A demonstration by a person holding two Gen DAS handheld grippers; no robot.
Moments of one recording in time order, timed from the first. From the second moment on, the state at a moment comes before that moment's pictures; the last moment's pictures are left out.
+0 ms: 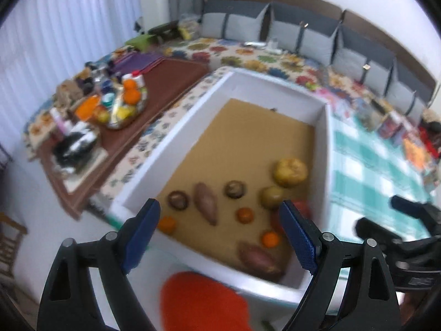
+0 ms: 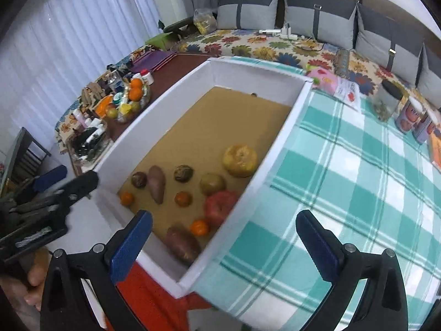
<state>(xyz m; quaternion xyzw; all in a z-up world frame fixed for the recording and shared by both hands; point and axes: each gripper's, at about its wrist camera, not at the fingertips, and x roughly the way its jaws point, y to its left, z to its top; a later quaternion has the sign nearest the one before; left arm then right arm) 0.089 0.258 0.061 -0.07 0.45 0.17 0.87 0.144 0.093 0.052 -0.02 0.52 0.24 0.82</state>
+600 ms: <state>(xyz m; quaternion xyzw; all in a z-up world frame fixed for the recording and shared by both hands) 0.078 0.260 0.074 -0.05 0.44 0.20 0.87 0.133 0.136 0.083 -0.07 0.51 0.25 0.82</state>
